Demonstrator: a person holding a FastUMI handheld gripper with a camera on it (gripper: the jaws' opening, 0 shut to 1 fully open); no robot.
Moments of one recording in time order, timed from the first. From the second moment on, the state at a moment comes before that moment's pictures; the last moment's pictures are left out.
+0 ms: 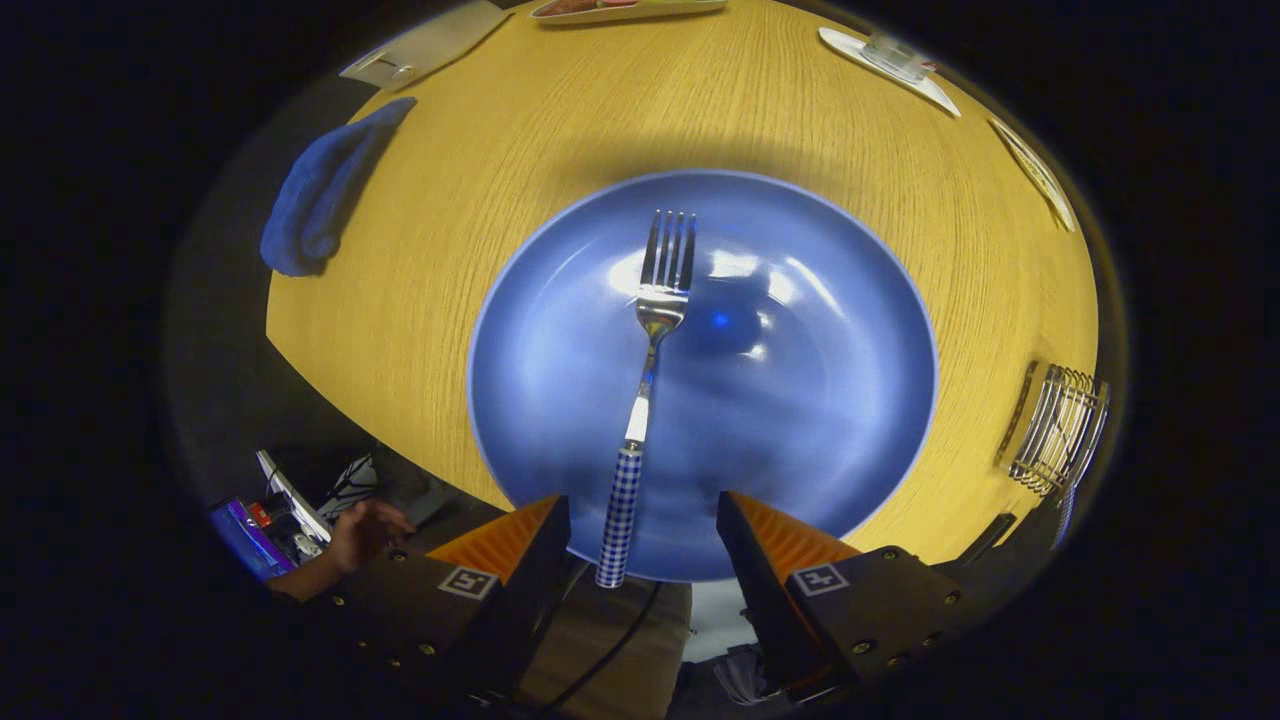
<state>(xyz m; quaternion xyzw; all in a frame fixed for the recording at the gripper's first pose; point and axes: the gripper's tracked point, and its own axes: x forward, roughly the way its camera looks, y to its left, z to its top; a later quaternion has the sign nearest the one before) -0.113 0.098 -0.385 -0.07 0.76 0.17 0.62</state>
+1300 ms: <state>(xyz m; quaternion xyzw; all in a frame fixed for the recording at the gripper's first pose) -0.095 0.023 -0.347 -0.16 0.77 0.20 0.58</state>
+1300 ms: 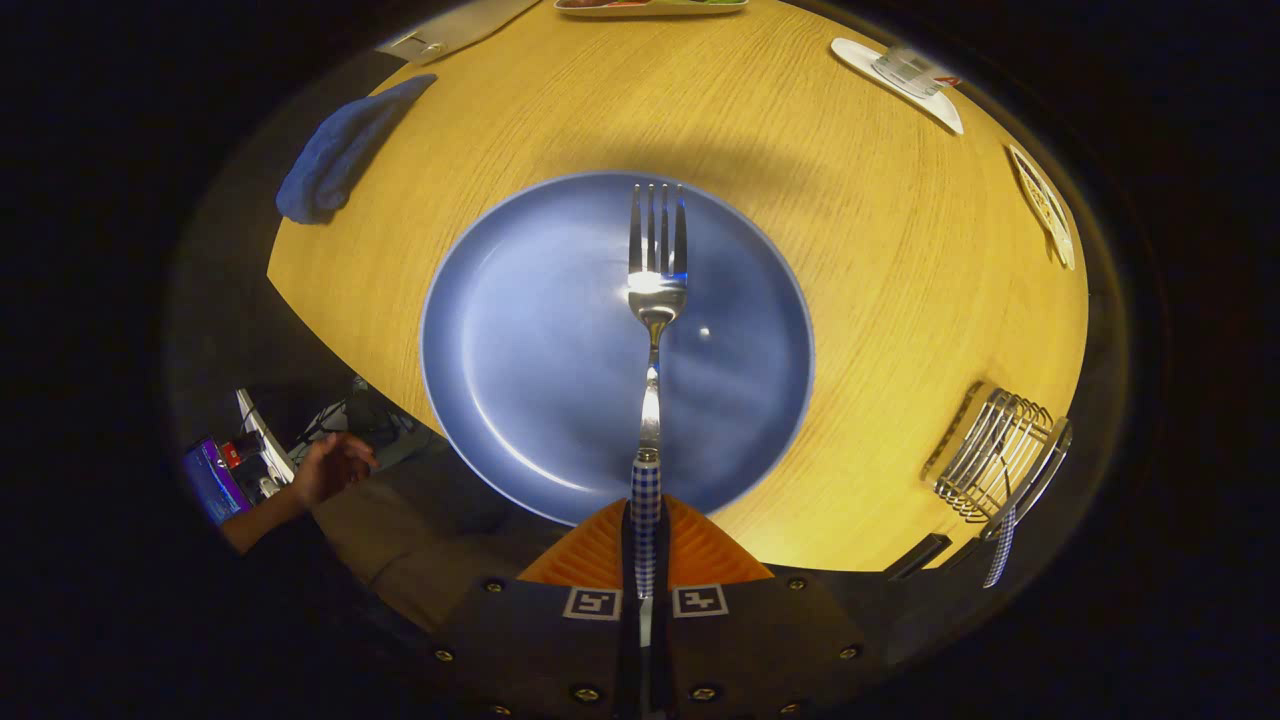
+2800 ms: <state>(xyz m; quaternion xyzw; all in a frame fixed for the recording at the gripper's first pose) -0.124 -0.207 -0.228 -0.16 0.85 0.09 0.50</state>
